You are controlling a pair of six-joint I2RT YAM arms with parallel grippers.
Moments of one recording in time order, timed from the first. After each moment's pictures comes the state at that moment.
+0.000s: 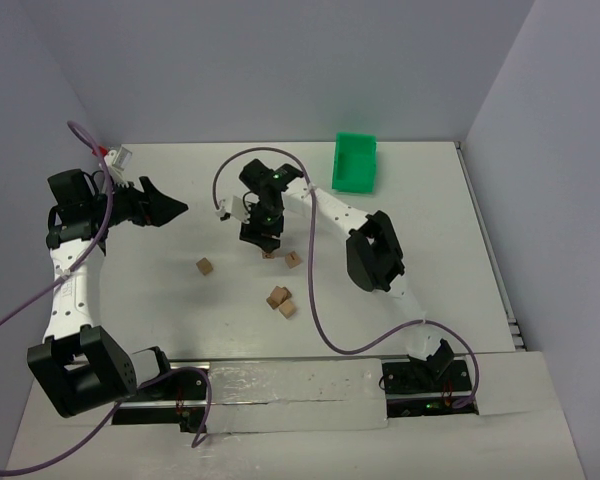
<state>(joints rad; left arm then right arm) 0.30 1.22 1.05 -0.39 1.00 -0.05 0.77 2.38 2.24 -1.13 -0.27 -0.72</state>
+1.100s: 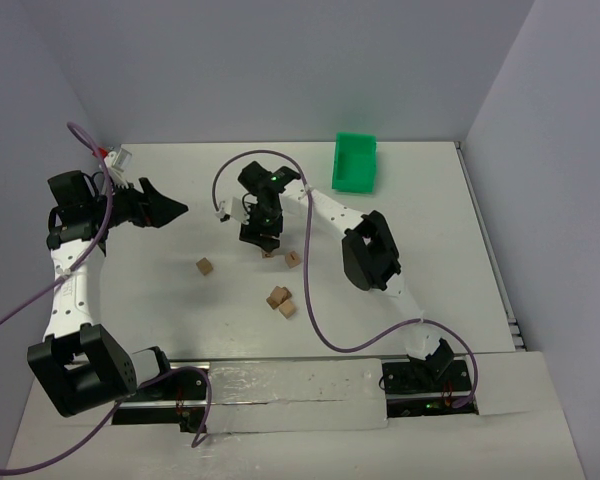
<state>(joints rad) 0.30 1.23 1.04 -0.38 1.02 -0.05 0.77 2.42 2.25 -1.11 -0.23 -0.72</state>
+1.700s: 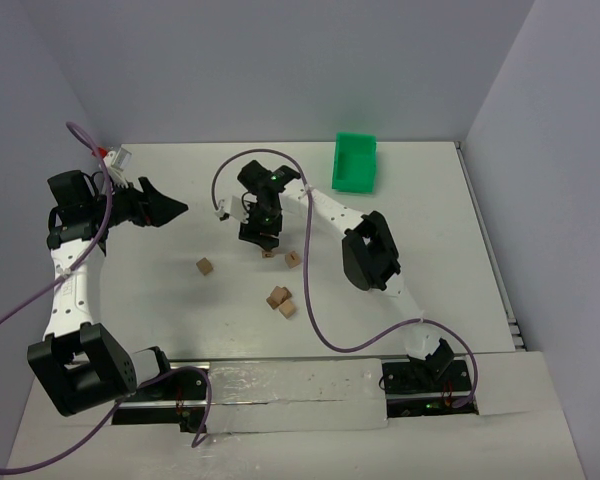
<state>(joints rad) 0.30 1.23 1.04 -0.36 1.03 -0.06 0.77 2.43 2.27 -1.11 -0.23 -0.72</state>
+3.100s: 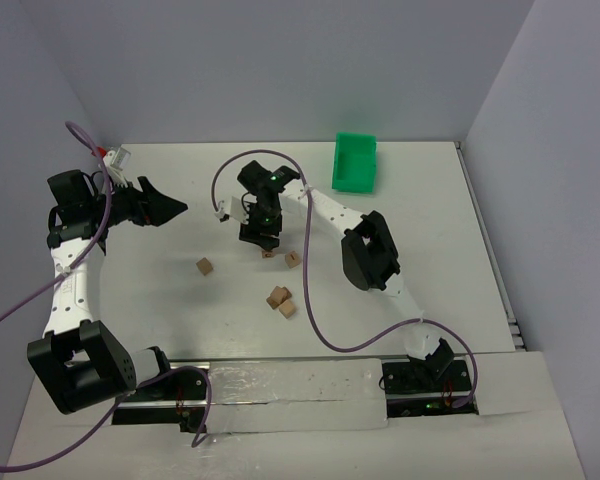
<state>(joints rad) 0.31 1.24 1.04 -0.35 1.04 -0.07 0.77 2.43 2.27 -1.11 -0.23 -0.74</state>
